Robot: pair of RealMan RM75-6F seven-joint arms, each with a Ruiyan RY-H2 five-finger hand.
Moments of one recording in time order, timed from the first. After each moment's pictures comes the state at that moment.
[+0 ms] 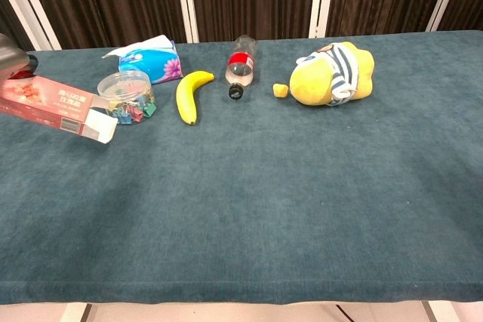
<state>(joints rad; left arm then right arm) -0.73 -1.38 -0.01 -2.04 0.78 1.66 1.69 0.03 -1.03 -0.12 -1.61 -1.76 1.49 0.03</state>
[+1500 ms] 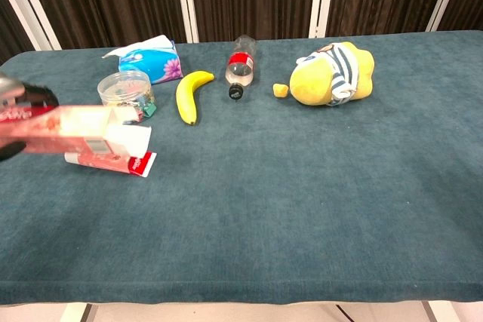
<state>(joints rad) -0.57 -1.33 0.10 -1.85 1.12 1.42 0.92 0.04 -1.03 -0.13 -1.62 -1.76 1.46 0.00</state>
